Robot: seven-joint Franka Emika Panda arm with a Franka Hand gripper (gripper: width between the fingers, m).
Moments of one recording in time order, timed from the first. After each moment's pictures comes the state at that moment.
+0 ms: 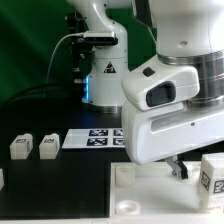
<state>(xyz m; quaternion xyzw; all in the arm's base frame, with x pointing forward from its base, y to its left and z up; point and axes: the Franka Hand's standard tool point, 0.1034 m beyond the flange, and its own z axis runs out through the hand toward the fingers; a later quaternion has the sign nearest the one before) 0.631 0.111 0.083 -0.99 -0.09 0.06 0.10</state>
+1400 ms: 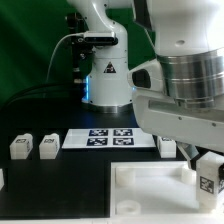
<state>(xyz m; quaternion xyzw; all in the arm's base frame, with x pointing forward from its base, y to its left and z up) 0.640 0.110 0.082 -0.88 0.45 0.07 0.08</state>
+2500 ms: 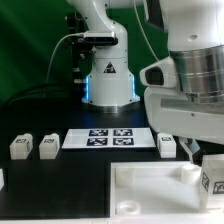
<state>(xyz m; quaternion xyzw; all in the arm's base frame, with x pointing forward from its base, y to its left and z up) 0.637 0.128 0.083 -0.93 0.36 0.05 0.09</state>
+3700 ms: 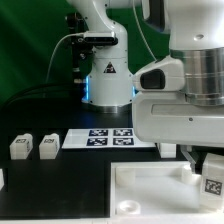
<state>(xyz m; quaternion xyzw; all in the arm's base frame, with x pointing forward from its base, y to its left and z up) 0.641 0.117 0.080 -0.96 0.29 0.03 0.06</state>
